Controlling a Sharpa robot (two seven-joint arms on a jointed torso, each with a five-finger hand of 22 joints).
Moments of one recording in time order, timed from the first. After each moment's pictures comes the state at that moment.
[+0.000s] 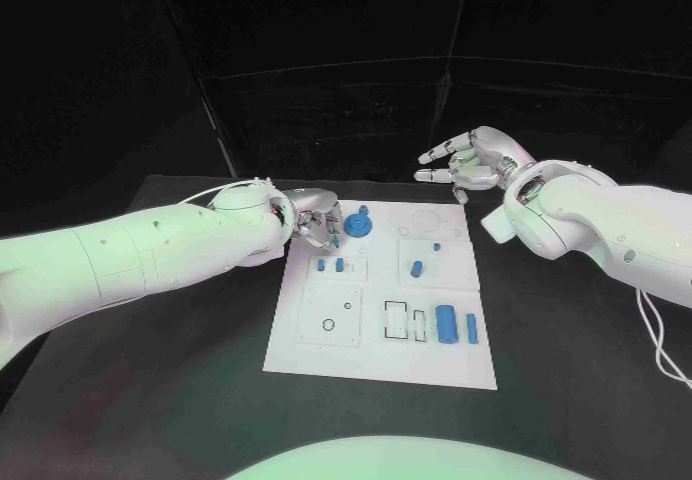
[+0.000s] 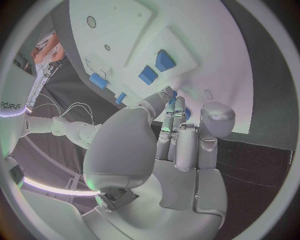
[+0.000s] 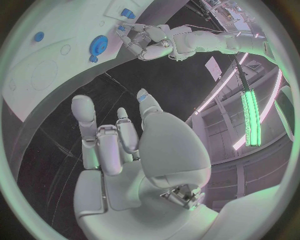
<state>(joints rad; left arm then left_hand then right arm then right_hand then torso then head) 1.29 -0.63 -0.15 1.24 -1.35 -0.10 -0.05 1.34 -0.10 0.47 -0.11 0.06 1.09 0.12 0.22 0.07 1.13 0.06 0.33 0.07 1.47 -0.02 1.41 1.19 0.14 1.45 0.07 1.02 0.99 1.28 -0.76 0.01 1.40 -0.81 -0.36 0.05 1.32 -0.02 -0.05 0.06 0.26 0.88 0.17 0.13 0.07 1.37 0.08 1.33 1.26 1.47 0.01 1.47 1.31 0.14 1.16 0.11 1.17 0.66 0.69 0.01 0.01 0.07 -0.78</state>
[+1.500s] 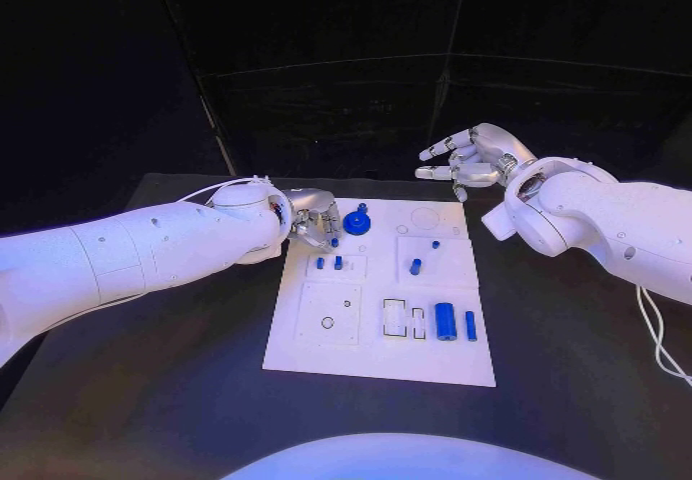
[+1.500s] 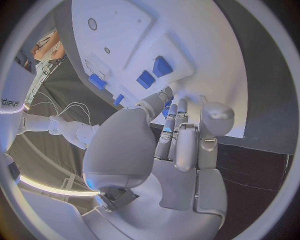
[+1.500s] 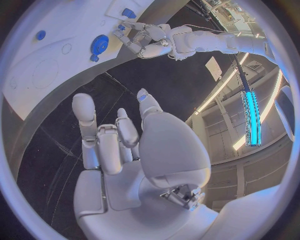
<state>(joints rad) 1.29 -0.63 -0.15 1.23 -1.33 -0.07 -0.07 1.30 -0.14 0.47 -0.11 0.06 0.99 0.14 0.12 0.06 1.07 0.08 0.24 0.07 1.47 -0.02 1.41 1.16 0.14 1.44 0.08 1.01 0.99 1.28 -0.76 0.01 1.40 -0.81 -0.36 0.05 1.33 -0.01 -0.06 0.06 0.26 0.87 0.17 0.14 0.07 1.29 0.08 1.24 1.15 1.47 0.00 1.45 1.29 0.14 1.16 0.10 1.14 0.62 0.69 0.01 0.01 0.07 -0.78</state>
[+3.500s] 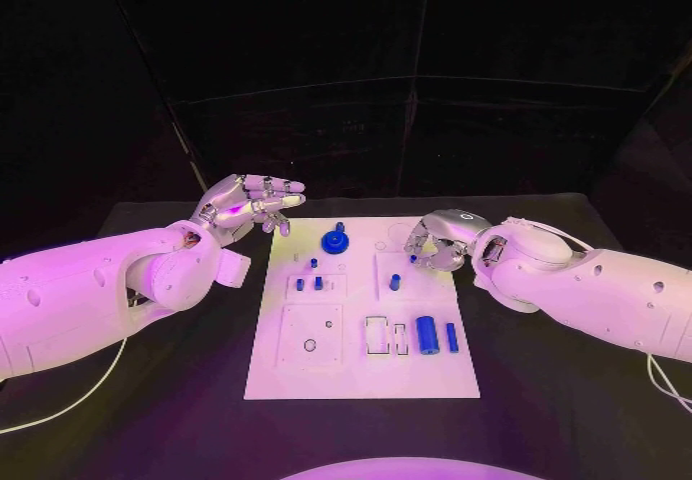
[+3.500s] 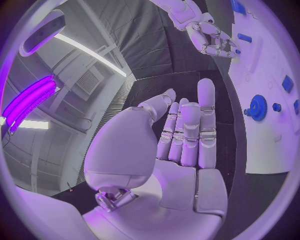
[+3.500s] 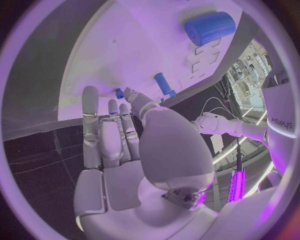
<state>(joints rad) 1.29 -0.88 -0.16 1.47 -0.02 -0.12 0.48 1.31 -0.12 0.47 -0.10 0.06 1.03 0.17 0.14 0.07 1.07 0.10 0.27 0.07 1.25 0.01 1.11 0.61 0.17 1.24 0.11 0.62 0.66 1.14 -0.79 0.00 1.43 -1.58 -0.24 -0.11 1.37 -0.09 0.31 -0.11 0.21 1.00 0.17 0.10 0.07 1.06 0.10 0.22 0.14 1.47 0.00 1.30 1.10 0.17 1.09 0.11 1.01 0.43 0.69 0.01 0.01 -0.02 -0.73</state>
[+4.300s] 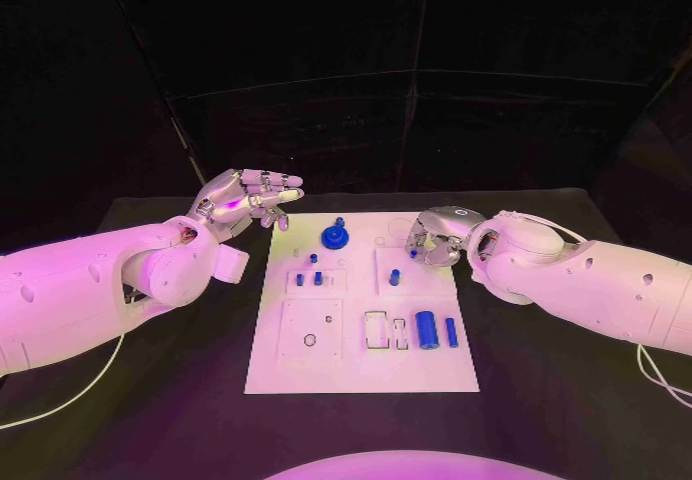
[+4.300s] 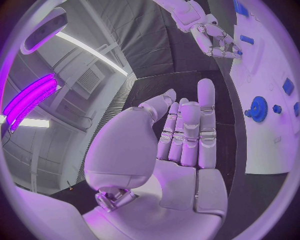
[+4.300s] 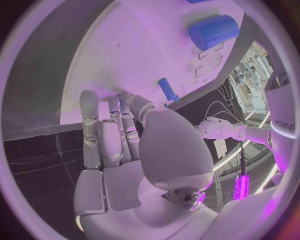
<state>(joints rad) 1.29 -0.89 -0.16 1.48 -0.01 -0.11 0.48 1.32 -0.11 0.46 -0.11 0.06 1.03 0.17 0.14 0.07 1.07 0.10 0.28 0.07 1.24 0.01 1.11 0.60 0.17 1.24 0.11 0.61 0.66 1.14 -0.77 0.01 1.40 -1.61 -0.18 -0.14 1.37 -0.08 0.41 -0.13 0.19 1.06 0.16 0.10 0.07 1.12 0.09 0.22 0.10 1.47 0.00 1.31 1.10 0.17 1.14 0.10 1.09 0.55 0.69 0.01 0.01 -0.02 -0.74</state>
